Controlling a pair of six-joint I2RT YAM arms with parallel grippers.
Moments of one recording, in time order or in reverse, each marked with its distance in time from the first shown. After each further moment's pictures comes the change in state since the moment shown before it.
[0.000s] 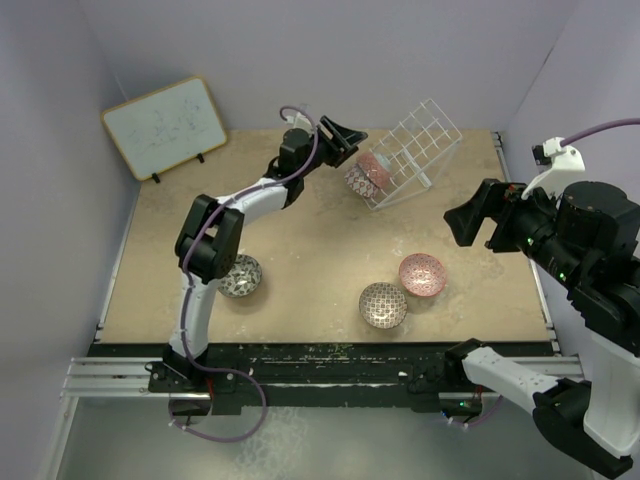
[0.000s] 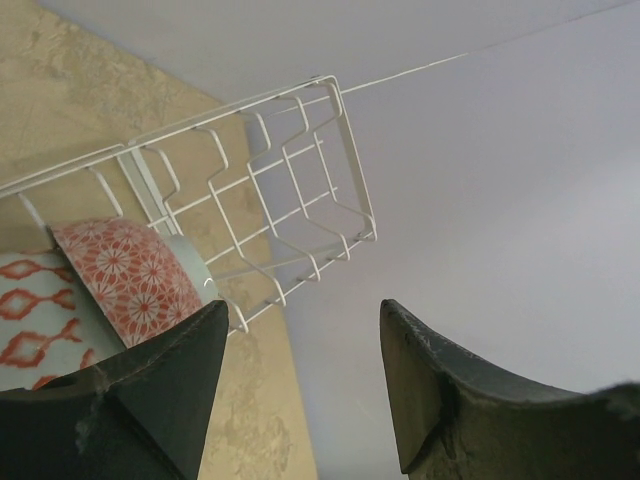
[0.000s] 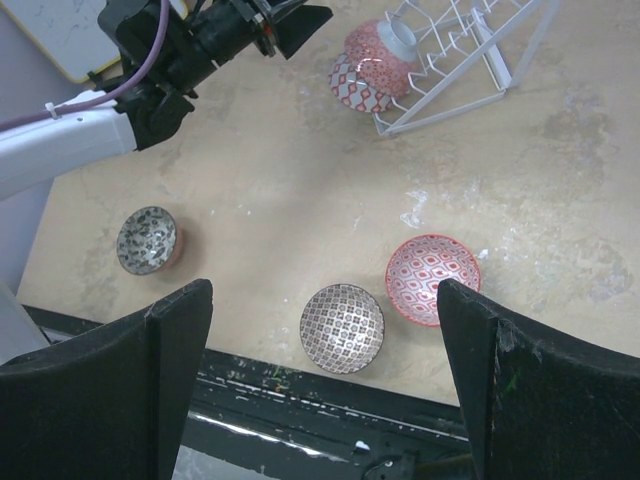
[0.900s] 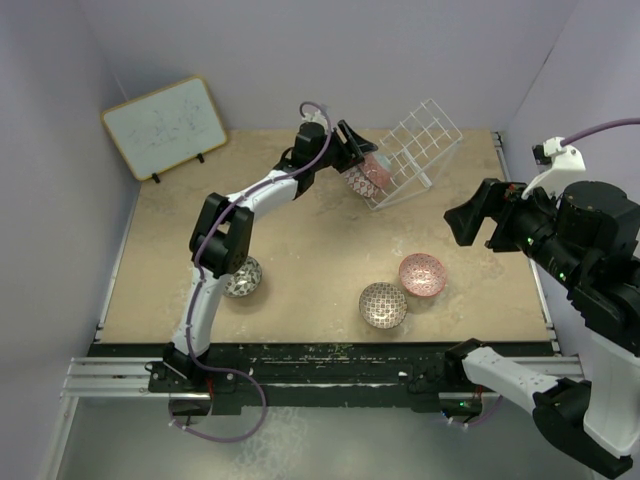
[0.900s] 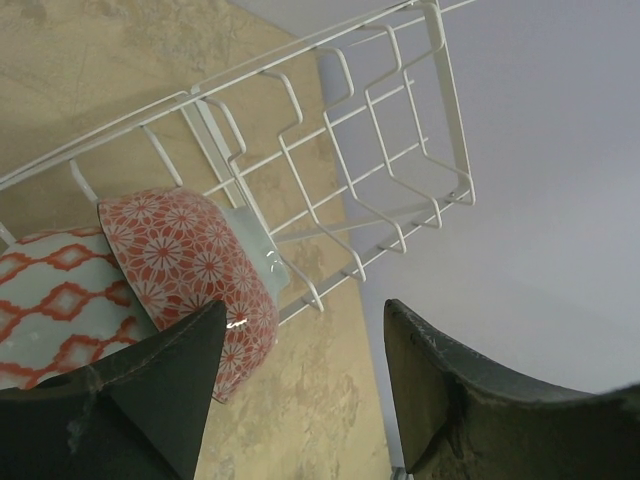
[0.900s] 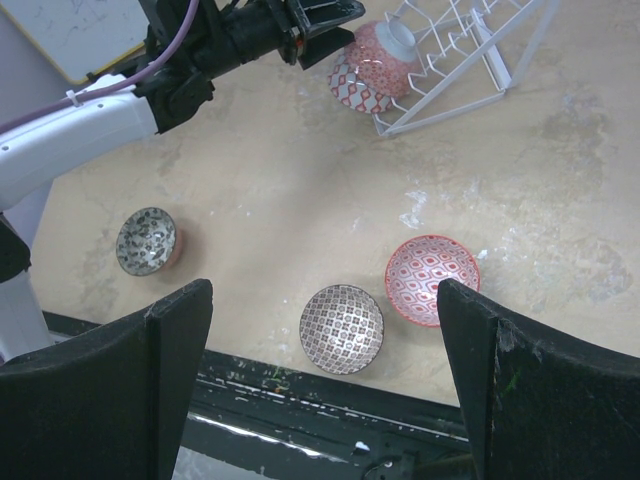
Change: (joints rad) left arm -0.023 0.143 0.274 -0.331 0.077 0.171; right arm 0.000 0.001 0.002 0.001 0.003 0.000
